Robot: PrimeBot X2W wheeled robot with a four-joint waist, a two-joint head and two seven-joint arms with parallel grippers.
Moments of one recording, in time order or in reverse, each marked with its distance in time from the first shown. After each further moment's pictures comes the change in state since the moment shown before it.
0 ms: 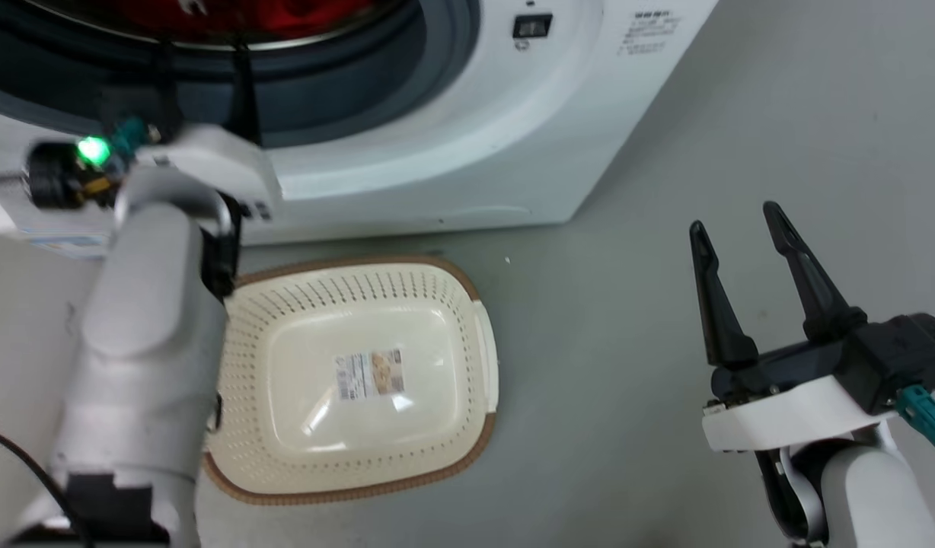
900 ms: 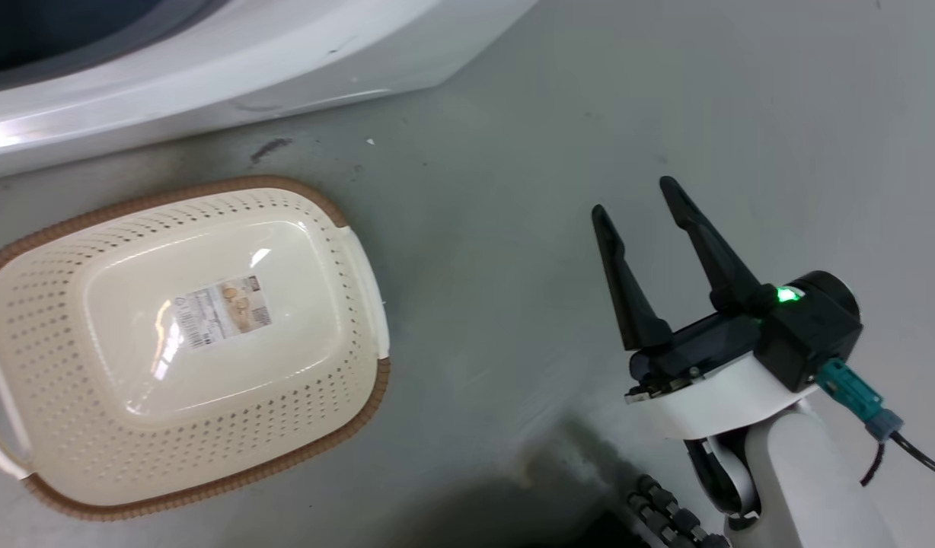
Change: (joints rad) left arm -0.698 0.262 -0.067 0.393 0.037 -0.115 0.507; right arm -0.134 0.000 0.176 0.129 0.092 0.000 -0.100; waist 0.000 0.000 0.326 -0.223
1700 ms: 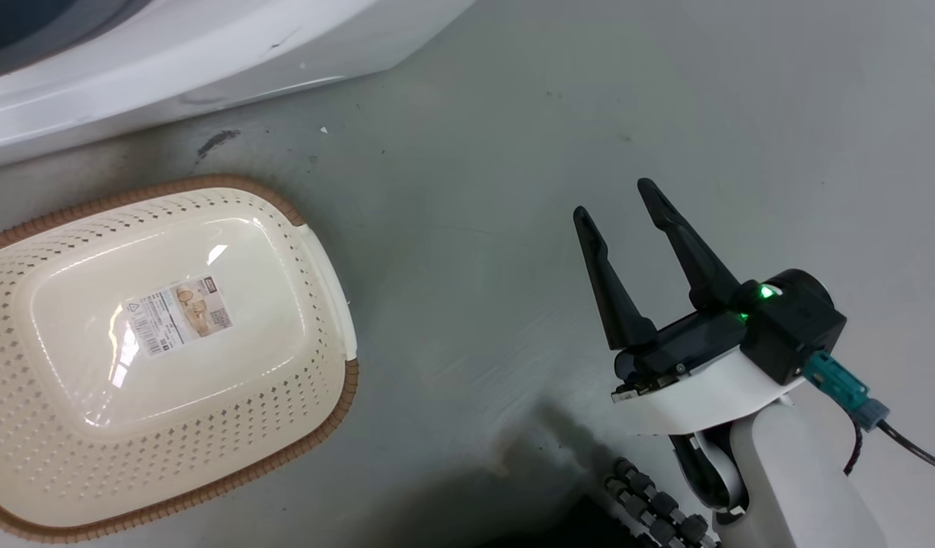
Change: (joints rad) left arm -0.004 0.047 -0.035 -0.084 -0.011 0.083 0.156; right arm -0.034 0.000 0.045 0.064 0.067 0.000 -0.039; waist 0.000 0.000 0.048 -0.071
